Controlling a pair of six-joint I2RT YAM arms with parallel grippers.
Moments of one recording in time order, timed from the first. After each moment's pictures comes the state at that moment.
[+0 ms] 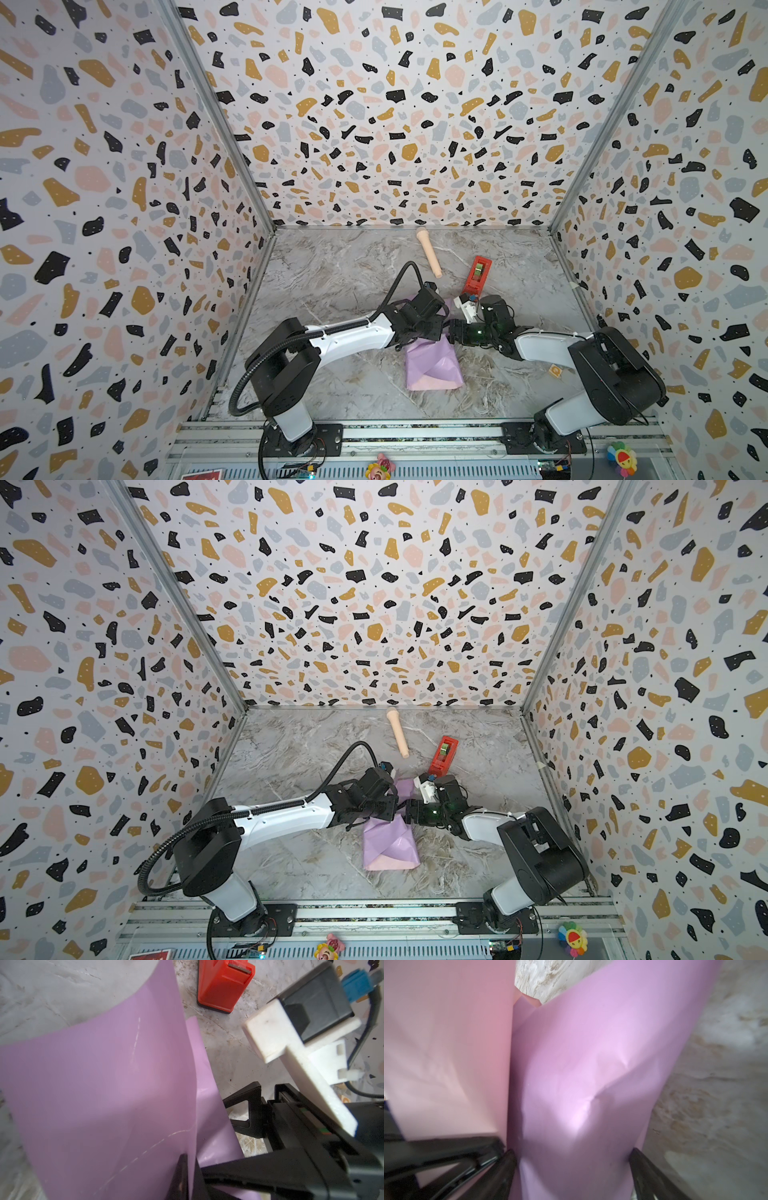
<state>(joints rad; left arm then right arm) -0.94 1.67 1.09 -0.29 -0.02 -0.61 0.48 1.51 0.51 0.23 -0.64 0.58</state>
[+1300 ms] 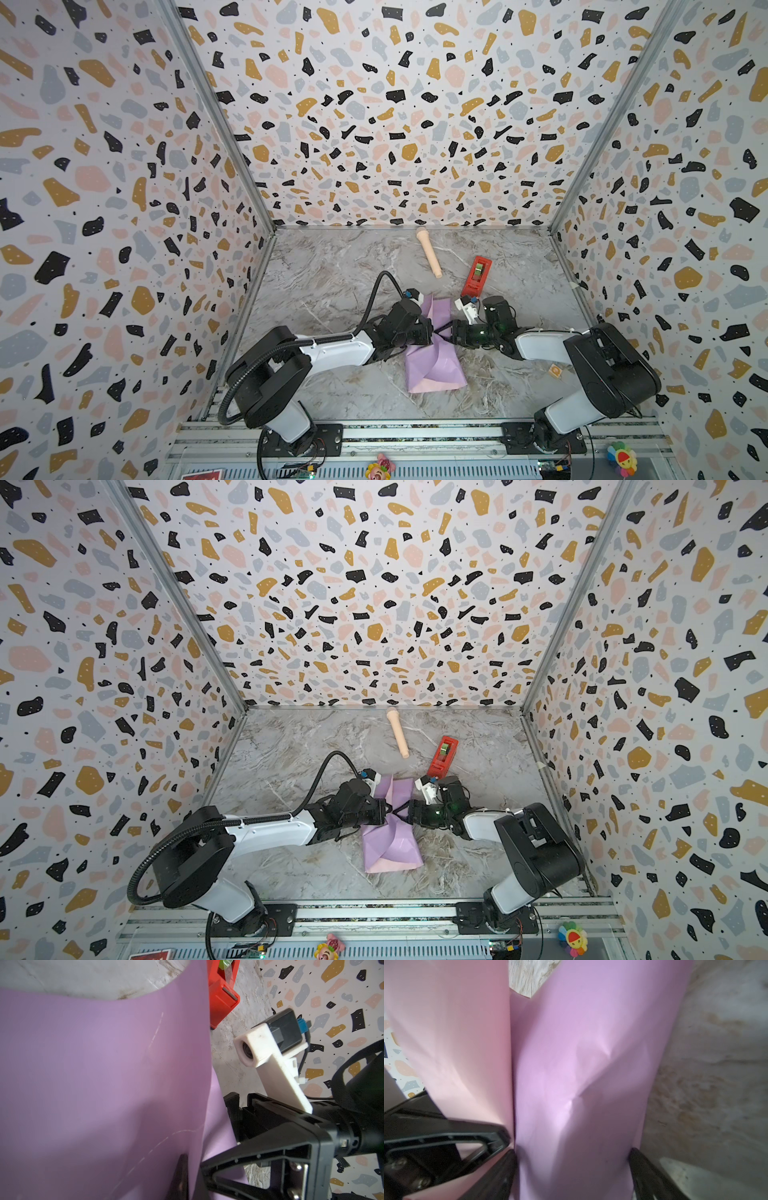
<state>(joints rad) -0.88 1.57 0.78 0.15 0.10 -0.78 0.44 1.55 0.49 0.28 -0.75 0.62</state>
